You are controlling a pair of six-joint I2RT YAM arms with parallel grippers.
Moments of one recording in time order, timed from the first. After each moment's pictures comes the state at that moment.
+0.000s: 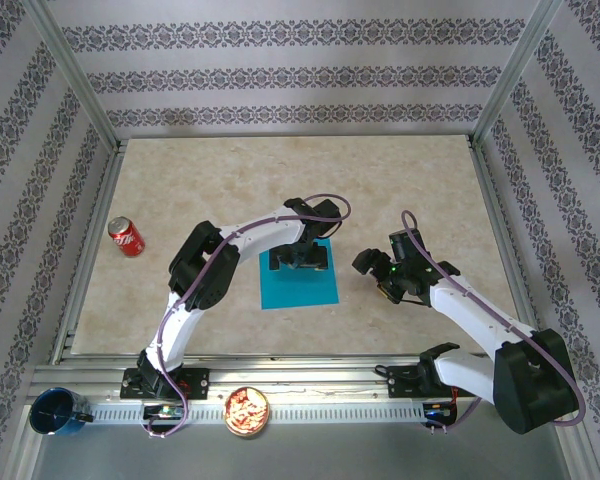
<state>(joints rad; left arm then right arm) -0.77 2.20 1.74 -1.10 -0.06 -0.87 0.32 1.12 0.55 -0.44 -0.25 1.01</state>
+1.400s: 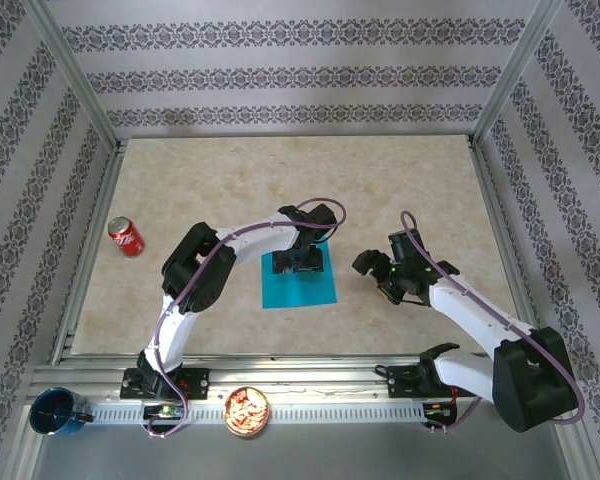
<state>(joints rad) -0.77 2.14 1.60 -0.94 -0.04 -0.87 0.32 1.13 0.55 -0.44 -0.25 1.01</state>
